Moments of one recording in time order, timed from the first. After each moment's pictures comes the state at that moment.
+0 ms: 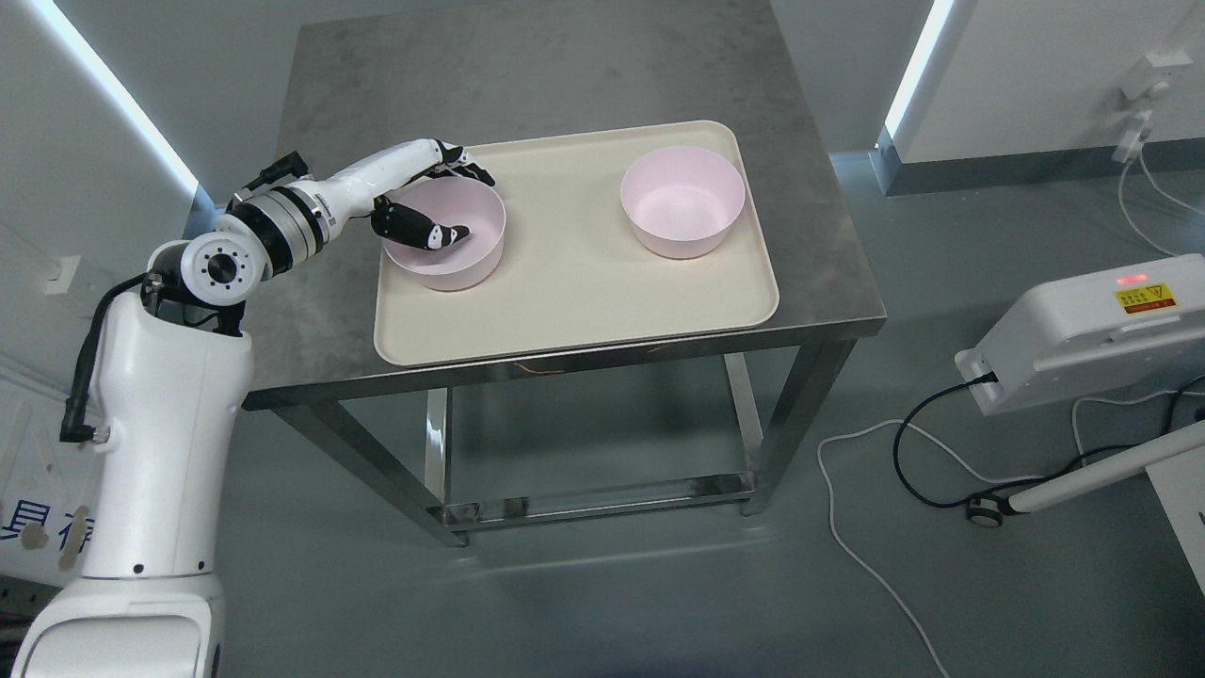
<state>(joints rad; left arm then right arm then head) -0.75 0.32 -0.12 -1.27 -0.56 -0.18 -0.79 0.05 0.00 -0.09 -0.20 -0.09 0.01 0.06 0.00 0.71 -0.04</state>
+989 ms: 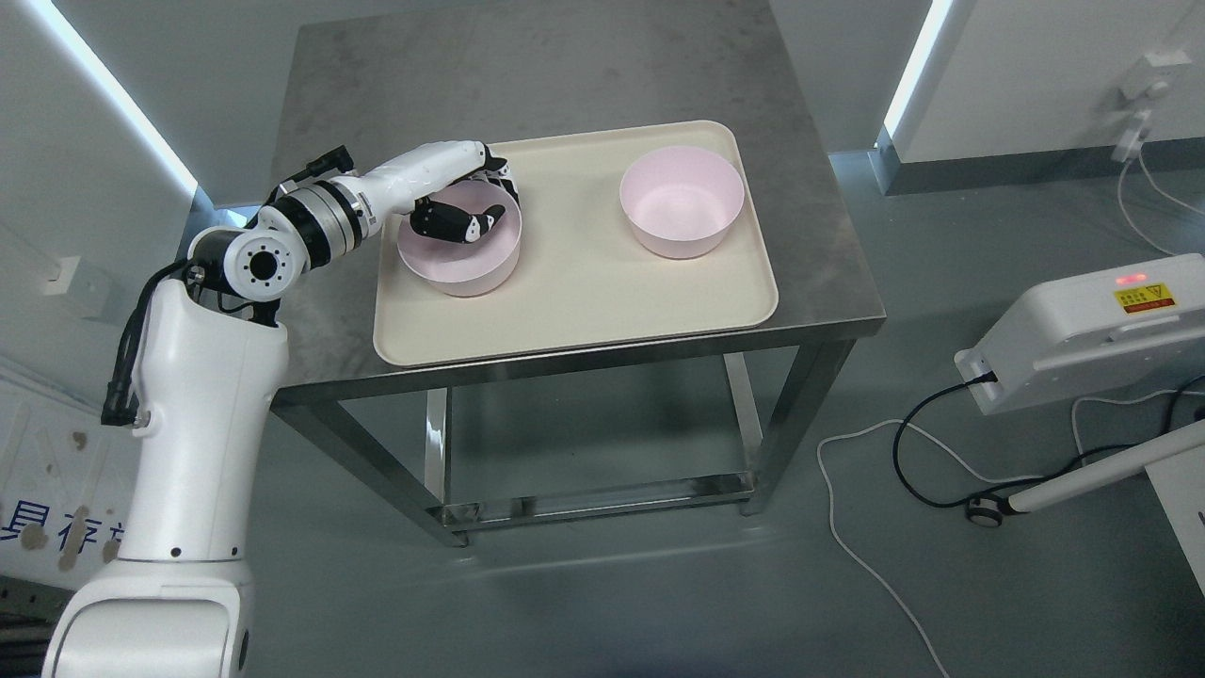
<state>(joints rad) -0.78 0.27 -0.13 -1.23 -0.62 -0.28 -0.79 0.05 0.00 -0.09 -0.20 -0.09 0.01 0.06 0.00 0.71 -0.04</state>
